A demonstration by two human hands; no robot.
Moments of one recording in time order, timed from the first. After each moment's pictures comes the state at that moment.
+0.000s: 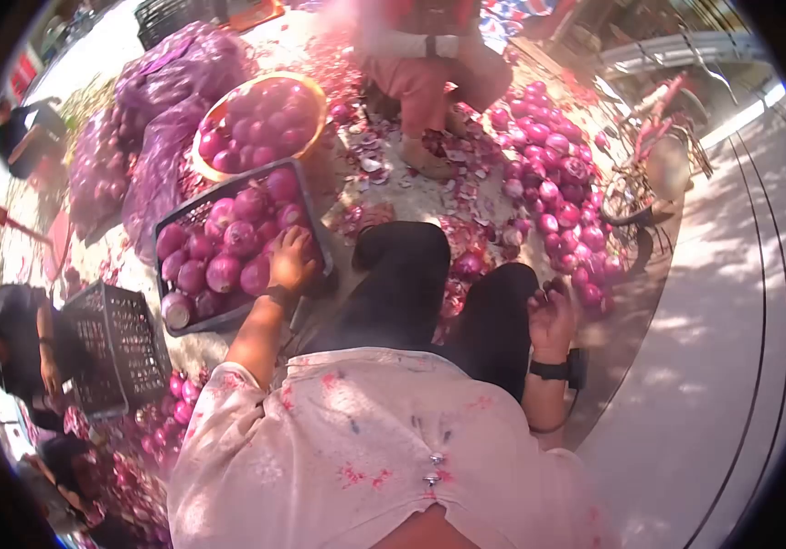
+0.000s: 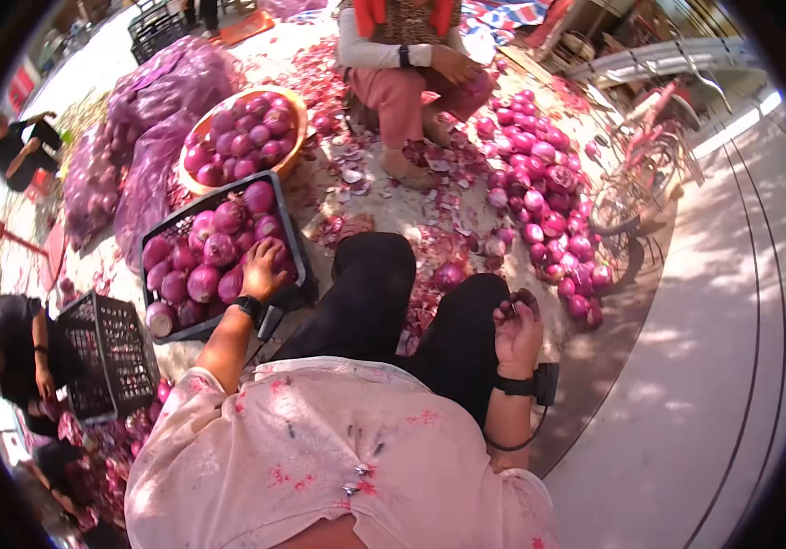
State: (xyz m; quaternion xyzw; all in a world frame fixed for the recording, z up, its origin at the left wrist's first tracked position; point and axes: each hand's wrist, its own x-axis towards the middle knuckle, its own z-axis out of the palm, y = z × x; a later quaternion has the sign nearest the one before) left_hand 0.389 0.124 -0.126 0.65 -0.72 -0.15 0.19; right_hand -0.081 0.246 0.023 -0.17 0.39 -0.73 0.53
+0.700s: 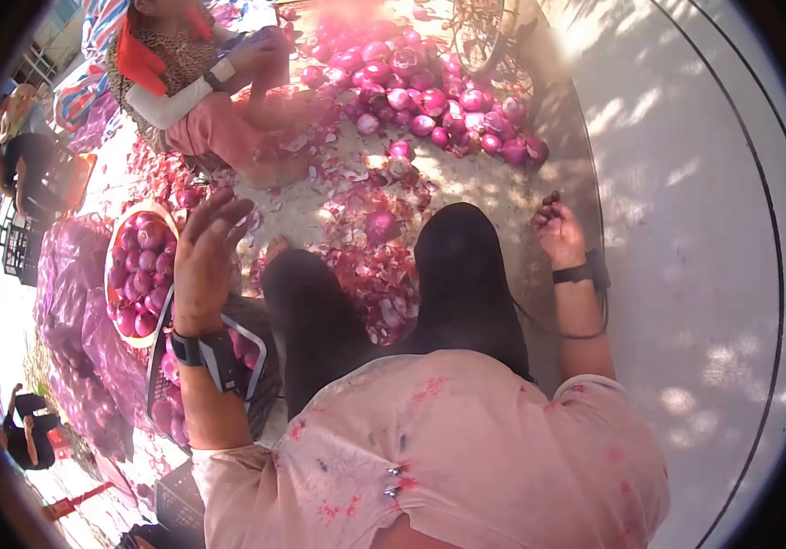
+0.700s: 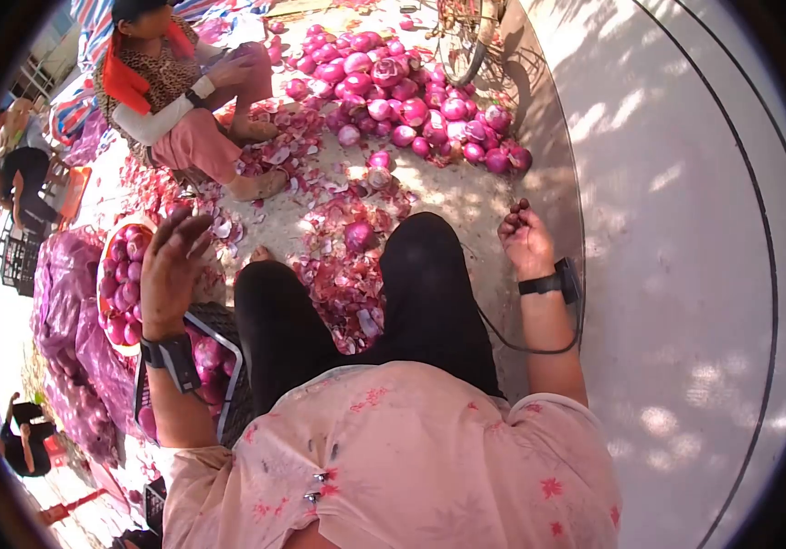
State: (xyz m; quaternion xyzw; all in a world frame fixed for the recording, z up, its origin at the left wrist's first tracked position) left_hand 0.194 0.052 0.131 0.23 -0.52 -0.74 0.36; right_hand -0.253 0.351 -0.011 0.04 0.33 -0.86 0.39
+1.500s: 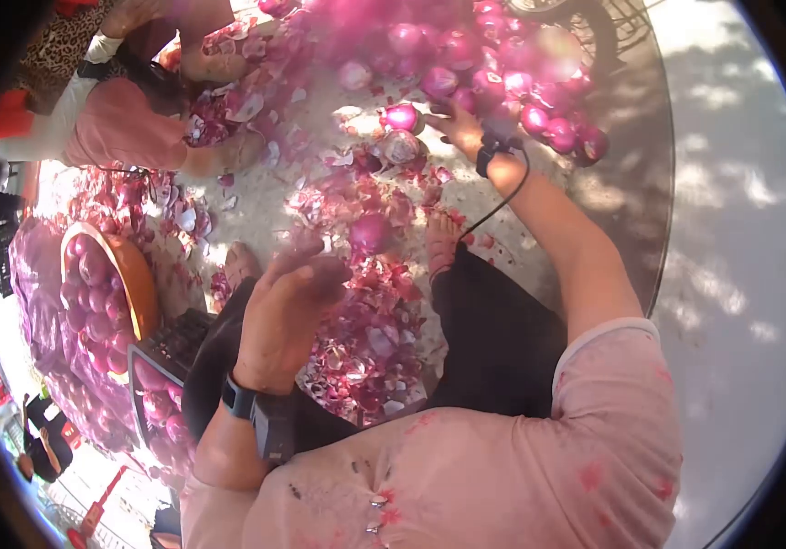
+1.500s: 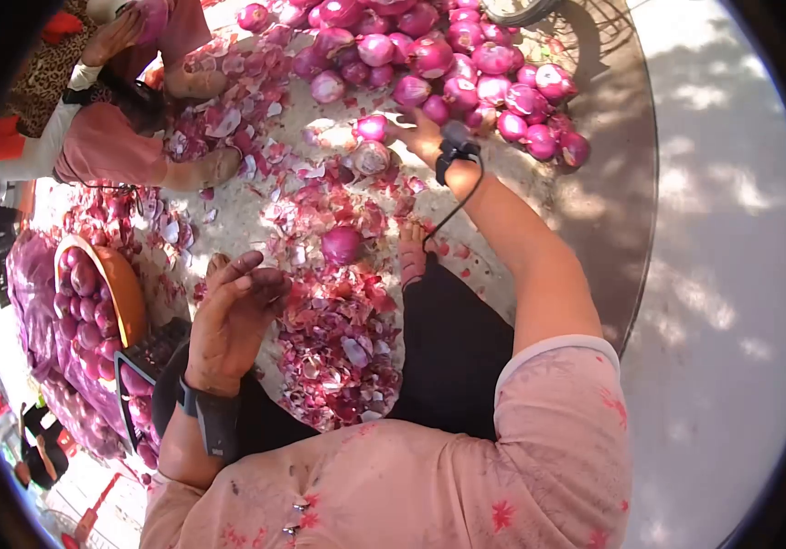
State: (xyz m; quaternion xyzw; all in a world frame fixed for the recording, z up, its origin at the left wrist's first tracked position) left_hand -0.011 -0.009 -0.026 0.41 -0.22 -0.87 0.18; right_hand -0.380 0.000 -0.249 -0.28 0.76 -0.41 0.41
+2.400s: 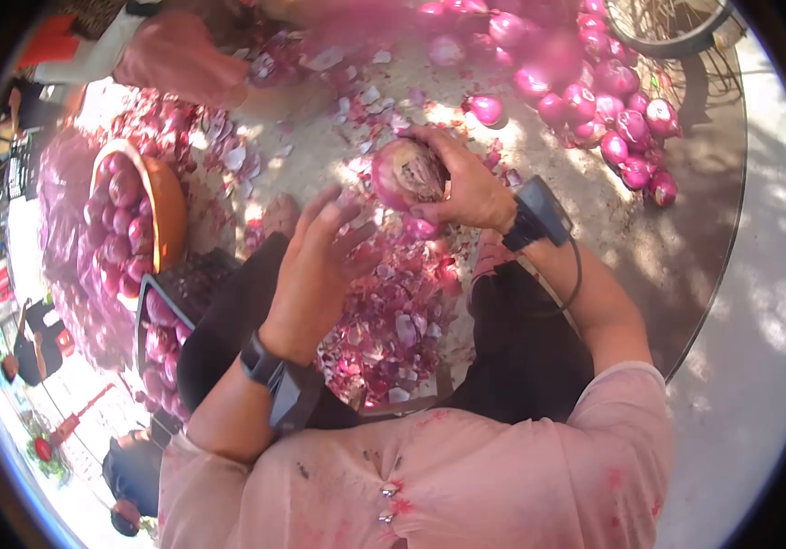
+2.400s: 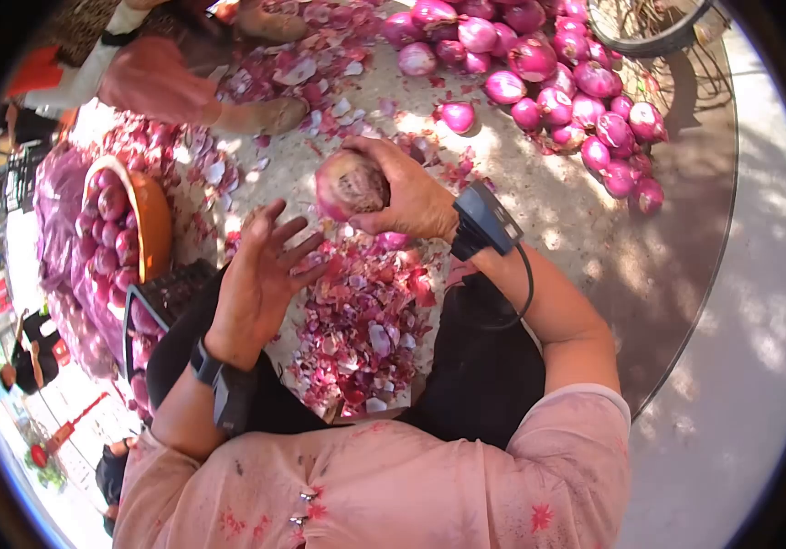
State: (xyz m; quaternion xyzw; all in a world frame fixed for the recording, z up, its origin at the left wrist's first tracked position) left_hand -0.008 -0.019 -0.054 0.52 -0.25 -0.78 0.25; right_hand -0.233 -0.005 -0.140 -0.59 0.52 -0.41 0.46
